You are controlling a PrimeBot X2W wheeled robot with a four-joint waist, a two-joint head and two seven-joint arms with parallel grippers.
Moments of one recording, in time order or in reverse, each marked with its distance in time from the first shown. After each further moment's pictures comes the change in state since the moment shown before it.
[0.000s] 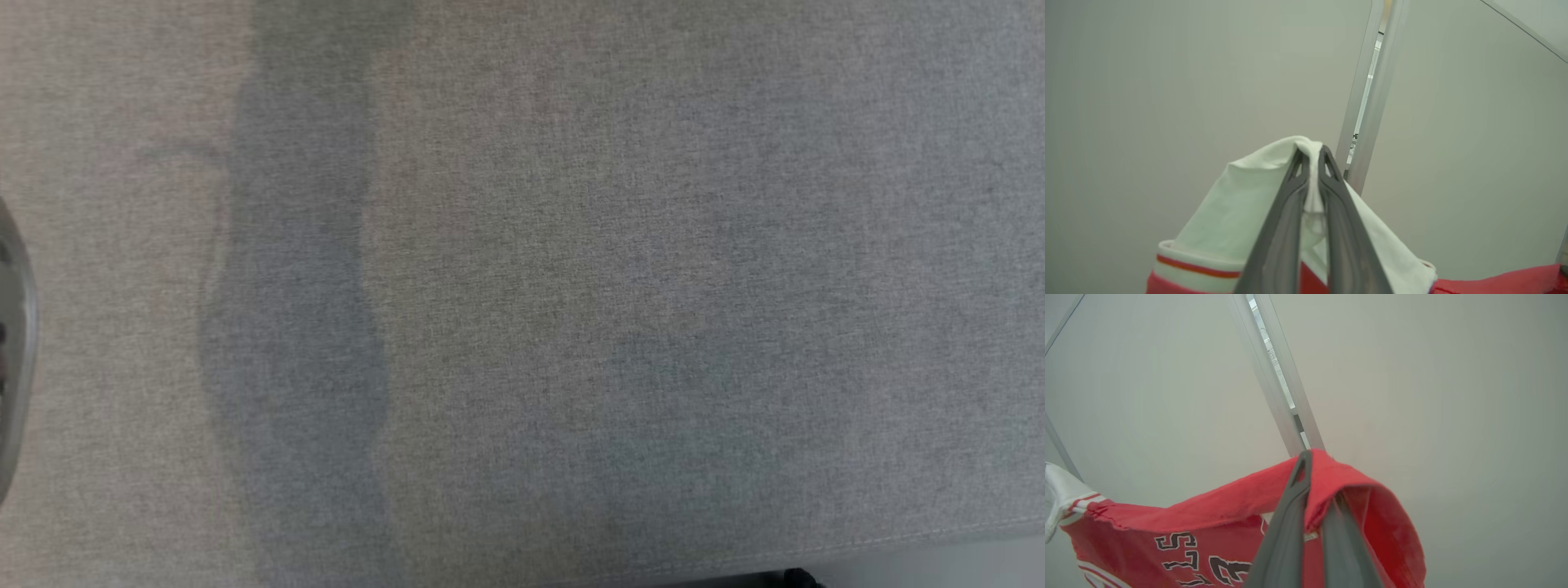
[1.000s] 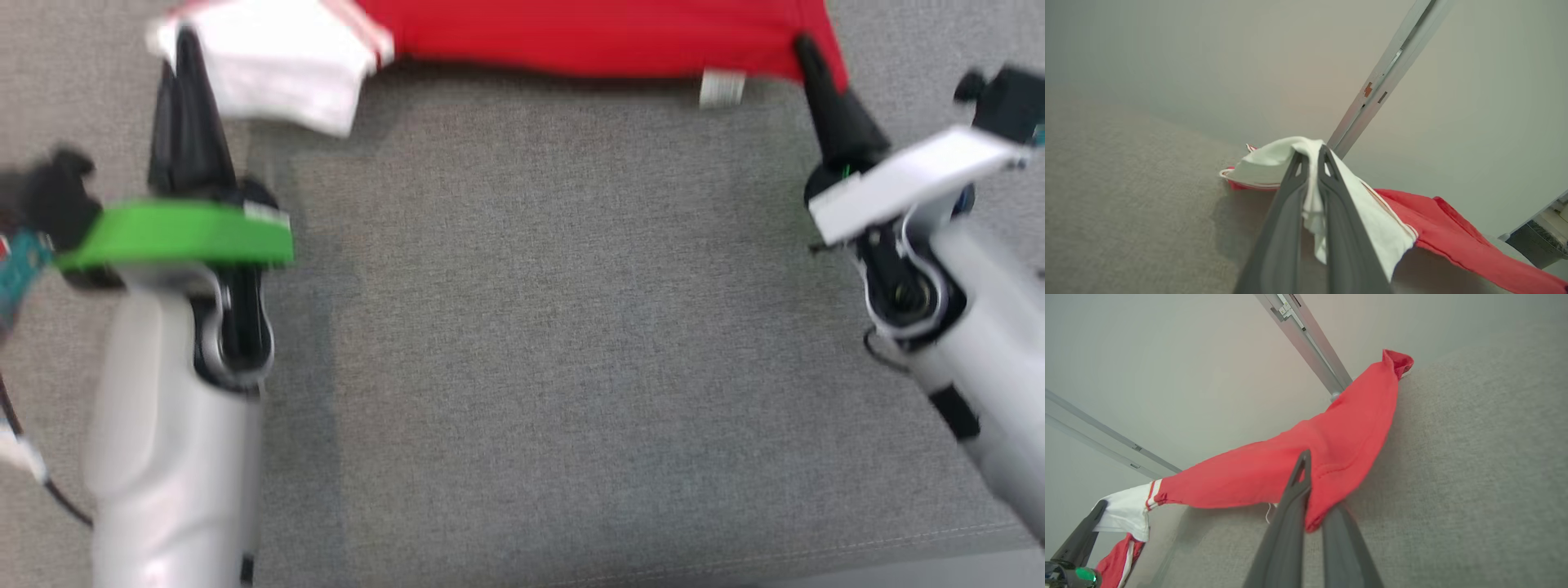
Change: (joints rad) left arm 1.162 -0.045 0.112 -0.501 -0.042 0.001 -0.104; right arm 0.893 -0.116 0.199 -0.348 0.288 0.000 -0.139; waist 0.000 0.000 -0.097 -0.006
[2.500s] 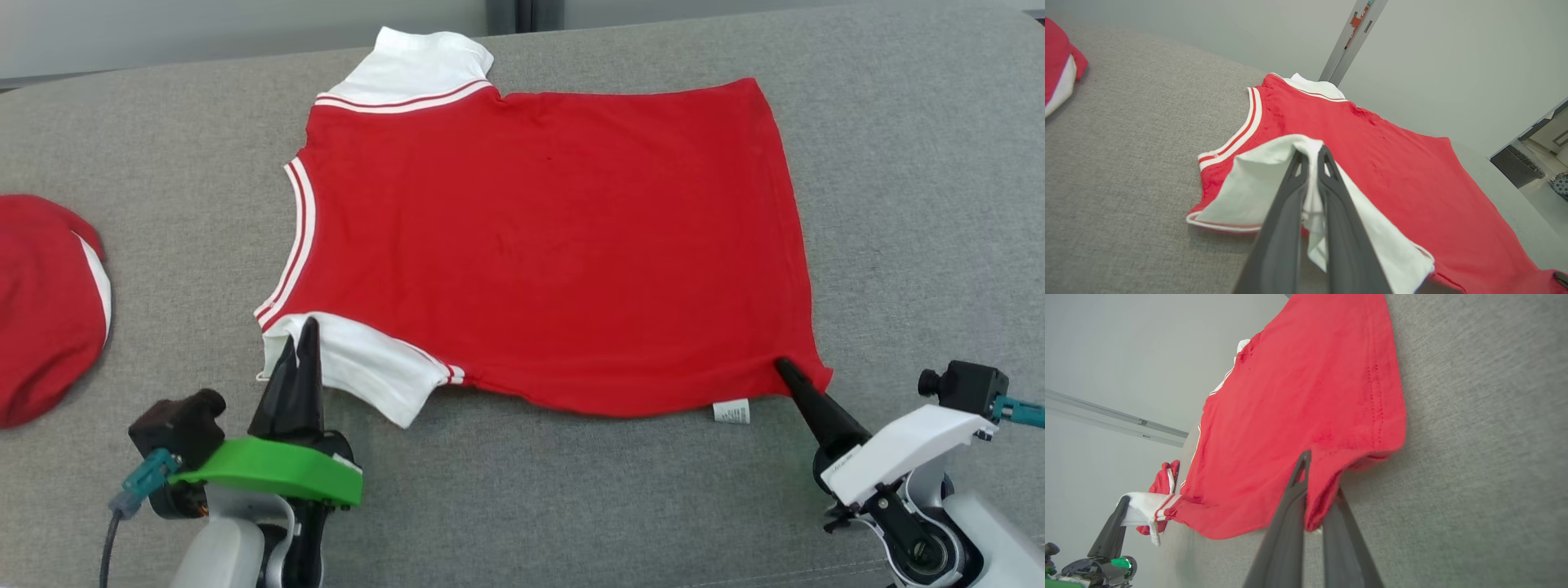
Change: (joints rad) left arm 0.525 0.057 -0.161 -0.195 -0.012 0.068 0.068; right arm 0.662 0.021 -0.205 -0.227 0.019 0.000 0.219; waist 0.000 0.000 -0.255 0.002
